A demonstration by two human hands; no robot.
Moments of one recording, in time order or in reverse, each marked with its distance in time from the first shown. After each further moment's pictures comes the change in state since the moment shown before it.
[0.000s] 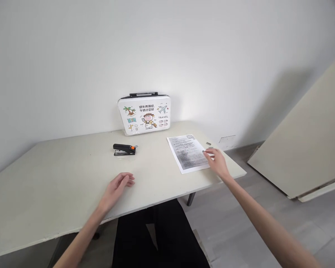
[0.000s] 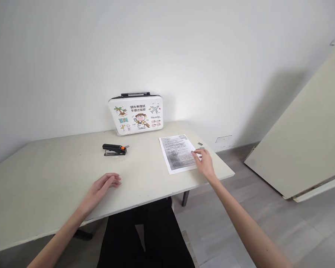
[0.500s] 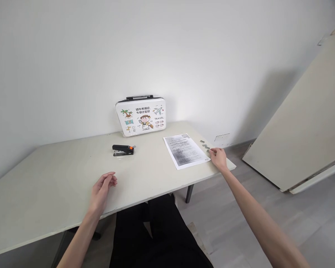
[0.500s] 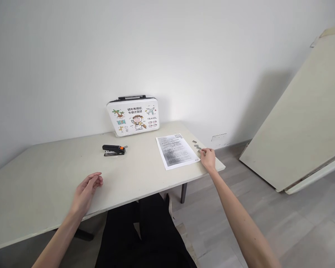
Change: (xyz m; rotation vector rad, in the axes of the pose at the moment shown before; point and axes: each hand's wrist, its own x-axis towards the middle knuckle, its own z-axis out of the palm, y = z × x) left_hand -0.009 -0.019 -0.023 -0.172 0.296 0.071; right_hand 0.014 0.078 -0.020 -0.131 0.190 0.211
